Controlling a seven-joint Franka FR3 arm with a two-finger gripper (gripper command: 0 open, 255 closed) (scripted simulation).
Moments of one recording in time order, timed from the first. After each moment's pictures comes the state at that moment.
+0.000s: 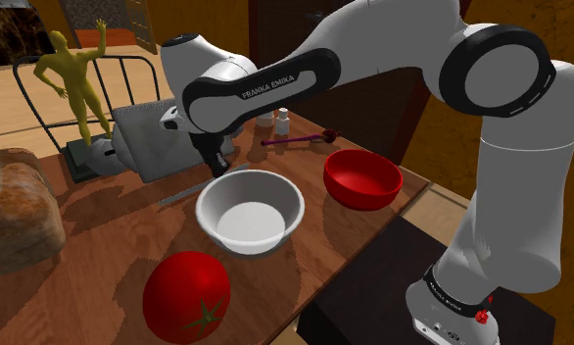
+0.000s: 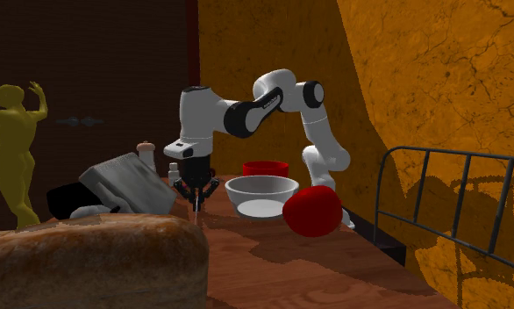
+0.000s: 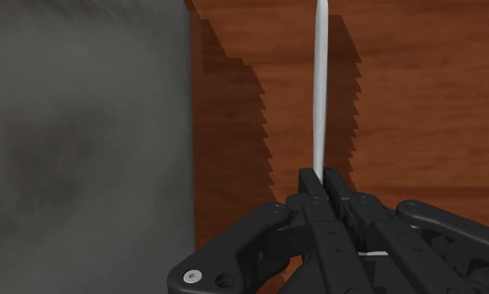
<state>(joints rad) 0.37 0.38 0.24 -1.63 -0.24 1.94 -0.92</state>
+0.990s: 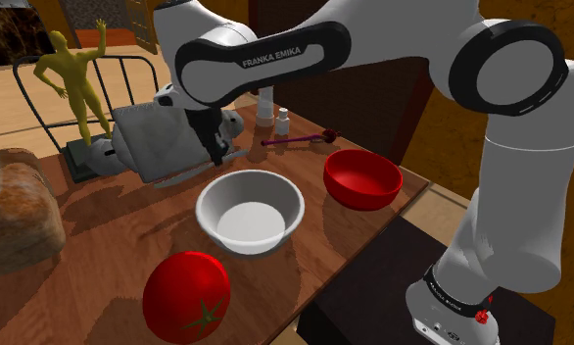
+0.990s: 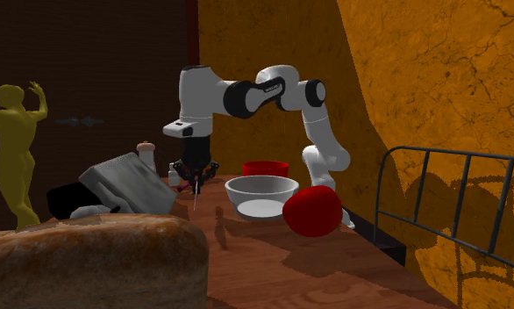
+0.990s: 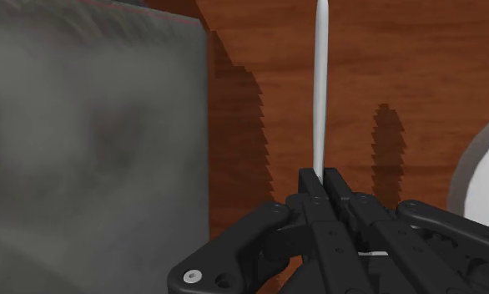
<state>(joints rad) 0.37 0.34 0.25 -1.54 -0.23 1.82 -0.94</state>
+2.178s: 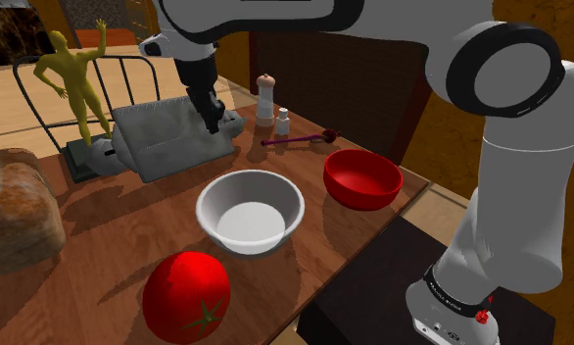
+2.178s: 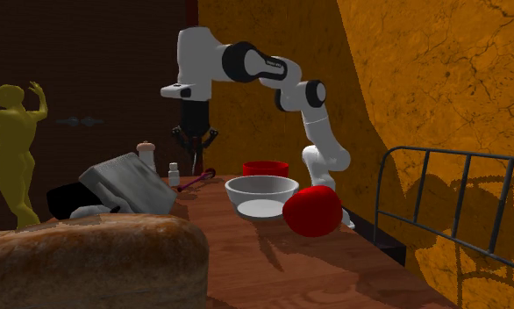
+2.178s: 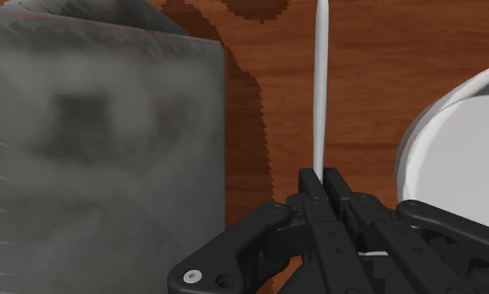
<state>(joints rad) 0.39 0.36 0.25 -1.27 -0.23 1.57 -0.98</state>
